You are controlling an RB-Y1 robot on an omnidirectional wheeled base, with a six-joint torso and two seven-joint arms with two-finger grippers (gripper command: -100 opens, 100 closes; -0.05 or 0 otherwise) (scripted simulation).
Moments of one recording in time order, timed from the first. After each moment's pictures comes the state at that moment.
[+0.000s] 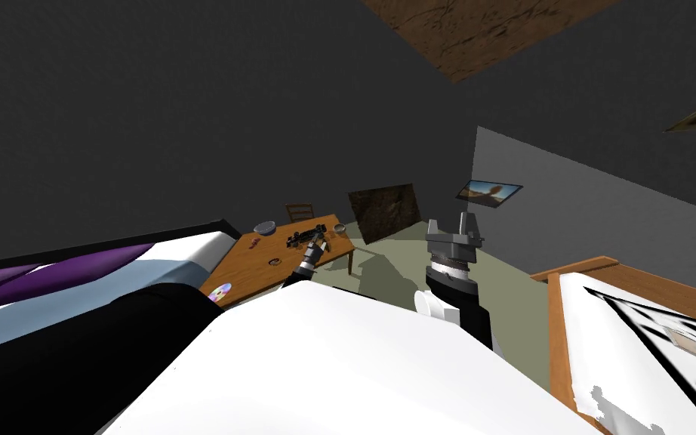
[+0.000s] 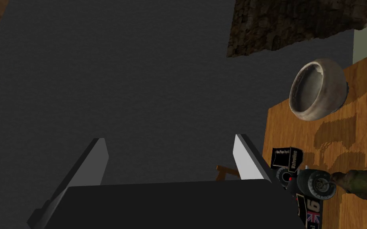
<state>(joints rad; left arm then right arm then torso) 0.65 0.27 -0.21 -2.02 0.25 -0.41 0.05 0.48 -0.02 0.07 -2.36 0.00 -0.40 -0.07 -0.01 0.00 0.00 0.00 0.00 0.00</state>
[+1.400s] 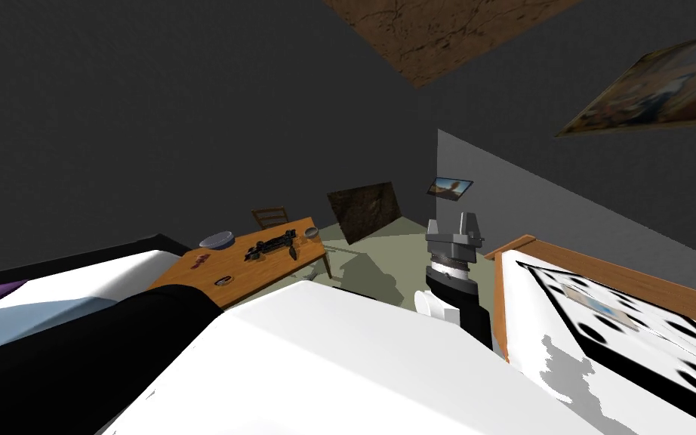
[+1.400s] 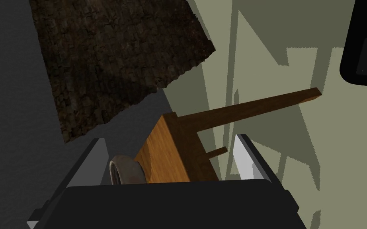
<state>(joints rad) 0.76 0.63 -0.42 -1.69 0.44 -0.30 0.00 0.48 -0.02 0.07 -2.36 0.00 -0.40 -0.07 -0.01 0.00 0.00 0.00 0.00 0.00</state>
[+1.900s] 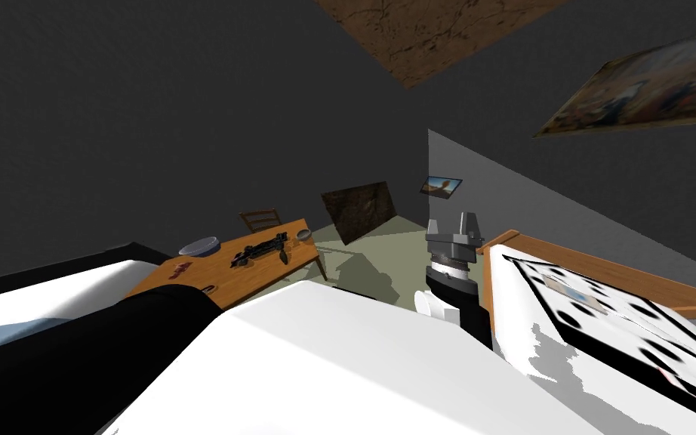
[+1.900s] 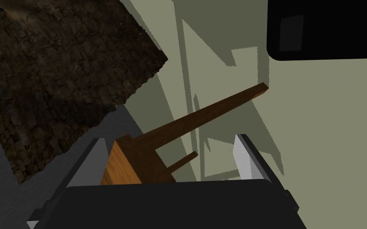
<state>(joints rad) 0.76 0.71 -0.48 -1.60 0.49 -0.21 -0.02 0.48 -0.02 0.07 -2.36 0.00 -0.40 -0.07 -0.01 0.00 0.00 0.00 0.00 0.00</state>
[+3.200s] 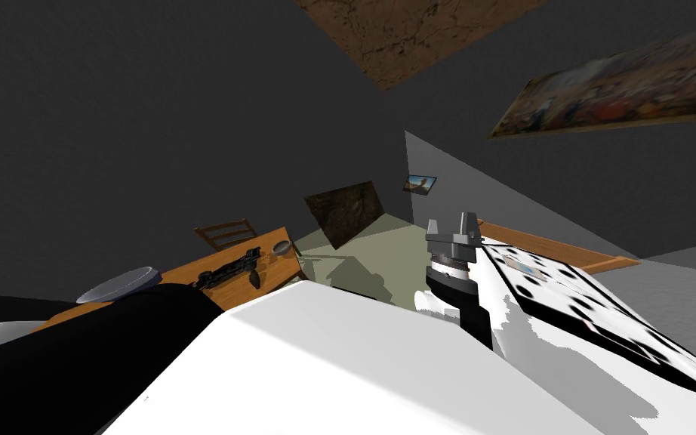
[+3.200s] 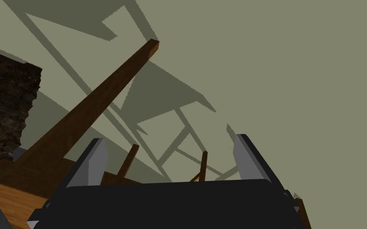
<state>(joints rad) 0.69 1.00 -0.64 -1.30 0.65 -0.01 -0.07 0.48 -0.02 0.07 -2.36 0.00 -0.40 -0.07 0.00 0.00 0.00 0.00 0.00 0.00</state>
